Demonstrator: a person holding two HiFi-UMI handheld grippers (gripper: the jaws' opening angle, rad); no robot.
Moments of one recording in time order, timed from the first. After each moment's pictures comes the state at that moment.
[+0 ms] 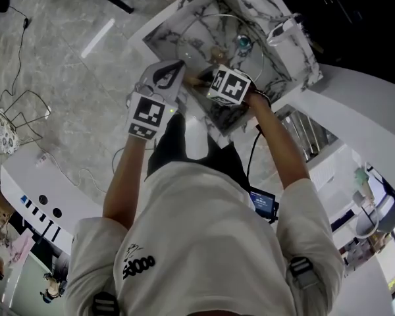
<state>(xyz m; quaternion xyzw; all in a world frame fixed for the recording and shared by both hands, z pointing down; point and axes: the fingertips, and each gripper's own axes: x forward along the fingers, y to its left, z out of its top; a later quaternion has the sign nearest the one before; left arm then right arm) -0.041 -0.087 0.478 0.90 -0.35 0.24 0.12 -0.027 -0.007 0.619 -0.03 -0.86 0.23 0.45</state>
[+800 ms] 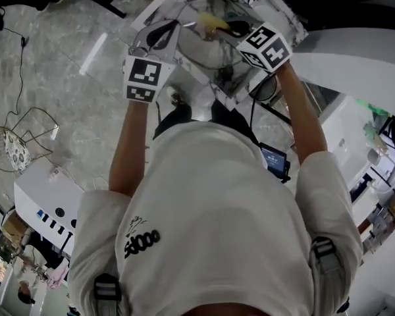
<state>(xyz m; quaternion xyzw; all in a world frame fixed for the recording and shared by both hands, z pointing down) -0.047 -0.096 0.389 0.92 -0.35 0.19 0.05 0.043 -0.081 0.456 0.26 -0.88 0.16 0.37</state>
